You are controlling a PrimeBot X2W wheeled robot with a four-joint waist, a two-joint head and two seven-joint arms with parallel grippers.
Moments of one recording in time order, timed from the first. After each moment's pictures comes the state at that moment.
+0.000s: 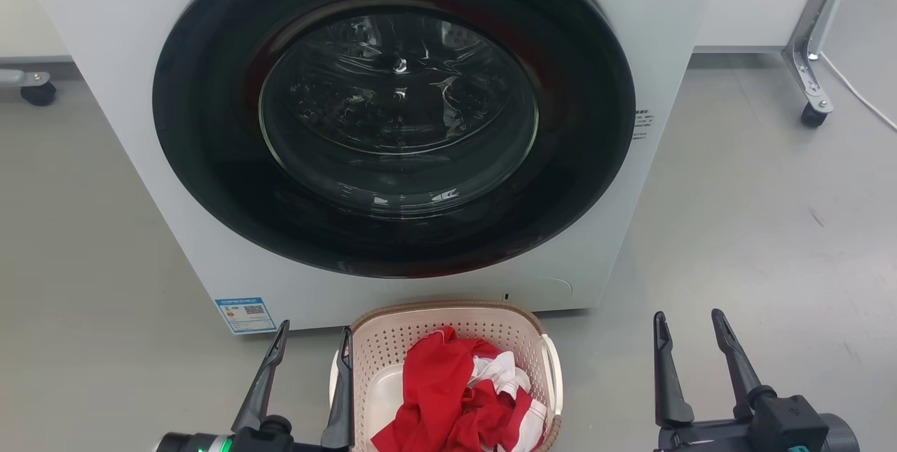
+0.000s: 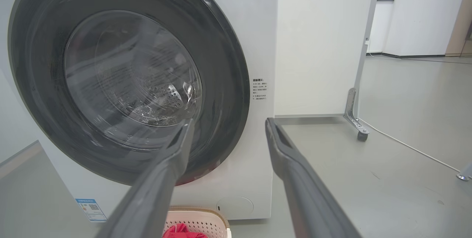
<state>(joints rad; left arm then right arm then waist) 0.07 0.06 -0.27 0.00 -0.07 0.12 -0.25 0.04 -0.04 0.20 0.03 0.13 -0.12 -0.25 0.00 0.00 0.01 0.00</state>
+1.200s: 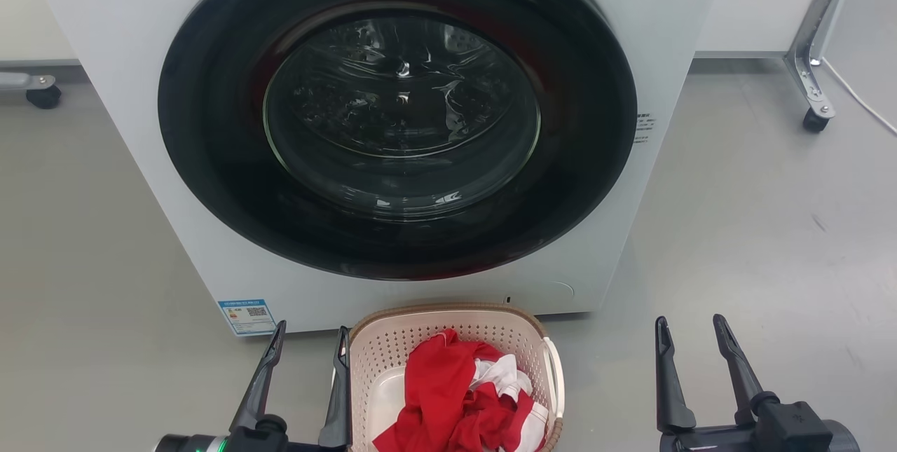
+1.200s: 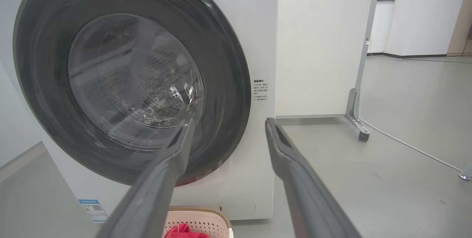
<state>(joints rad) 0.07 0.06 -0.26 0.00 -0.10 0.12 -0.25 0.05 -0.04 0.20 0.02 0.14 -0.12 -0.25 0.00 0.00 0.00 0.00</state>
